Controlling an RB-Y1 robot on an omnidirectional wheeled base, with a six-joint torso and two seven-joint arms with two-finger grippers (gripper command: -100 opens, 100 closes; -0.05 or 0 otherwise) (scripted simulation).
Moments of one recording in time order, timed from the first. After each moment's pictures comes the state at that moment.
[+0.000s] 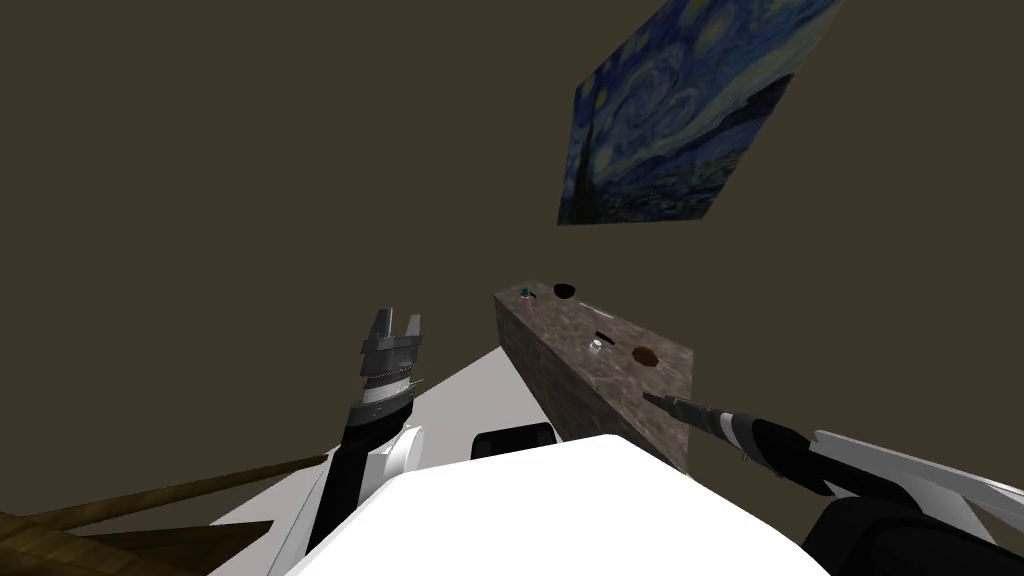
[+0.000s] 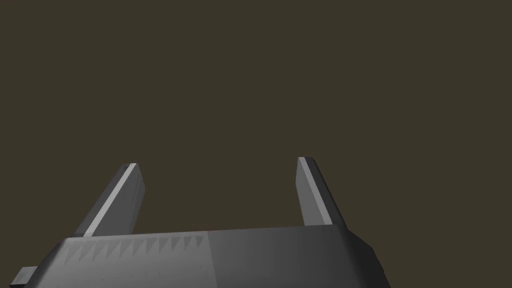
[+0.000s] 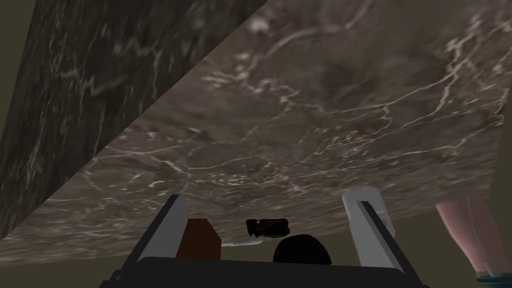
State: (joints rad) left arm 0.55 0.01 -0.05 -2.38 -0.08 -0.42 0.13; right arm 1.04 -1.43 0.01 -1.70 -0.17 -0.25 0.18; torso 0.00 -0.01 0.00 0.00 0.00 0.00
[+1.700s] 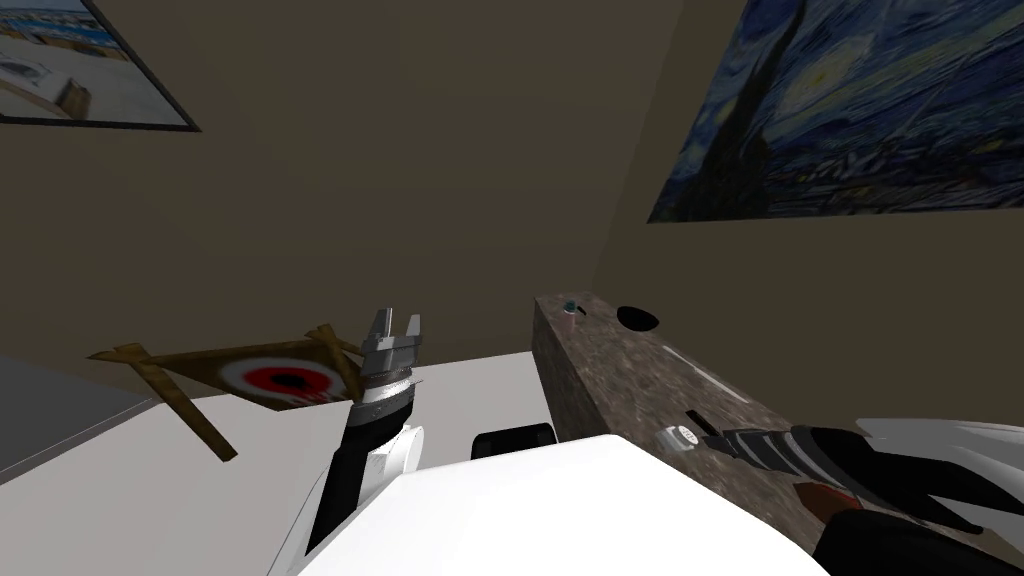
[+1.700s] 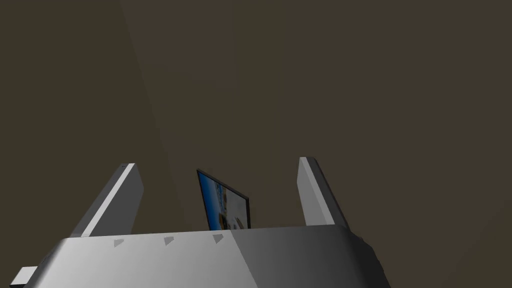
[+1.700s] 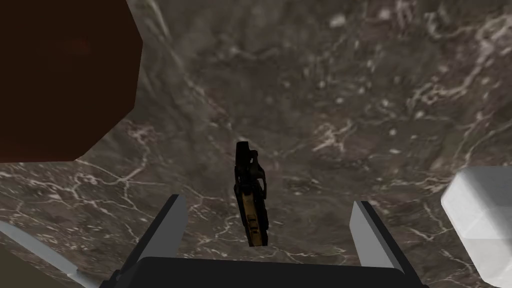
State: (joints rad) left arm 0.55 0.01 -0.05 -2.38 -0.08 -0.42 0.13; right arm 1.19 -1.87 0.21 -1.54 -0.31 -0.36 0.21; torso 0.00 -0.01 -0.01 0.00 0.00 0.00
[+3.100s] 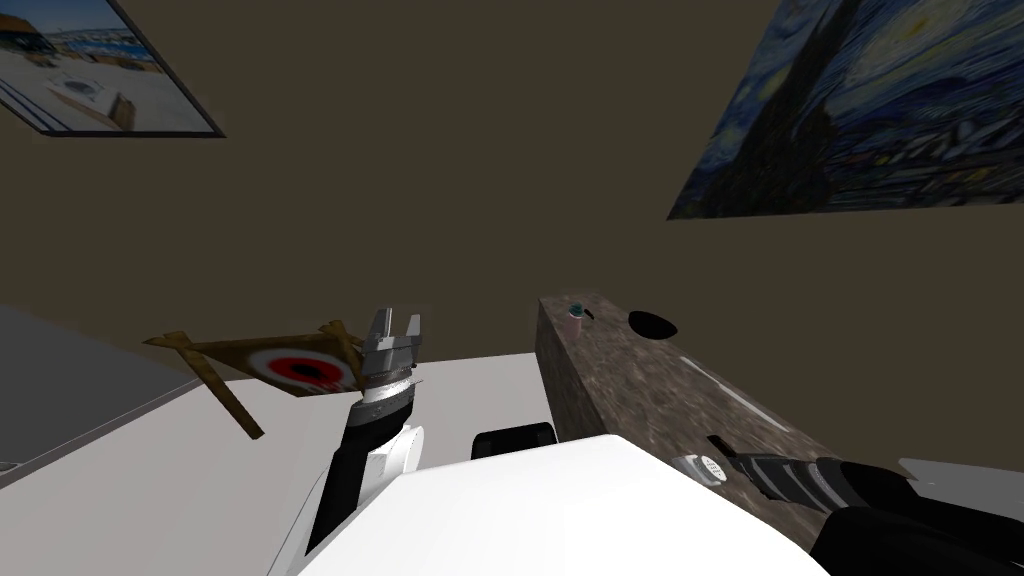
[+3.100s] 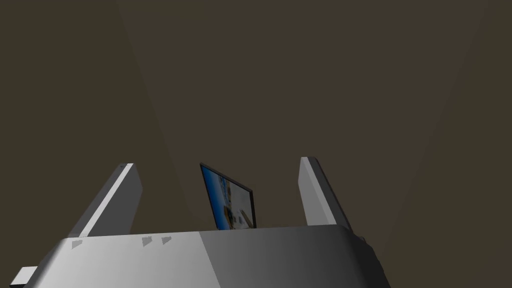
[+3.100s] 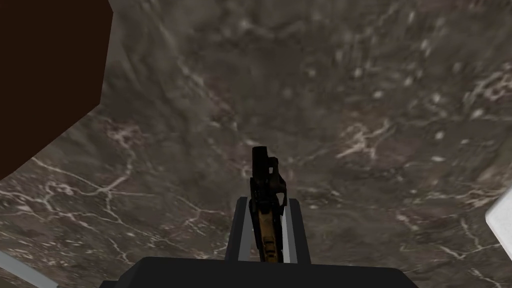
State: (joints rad) left arm 0.55 0.01 -0.05 -2.38 -0.08 -0.42 0.13; right arm 1.17 -1.73 0.24 -1.55 -0.25 -0.31 0.25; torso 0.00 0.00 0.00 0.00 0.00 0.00
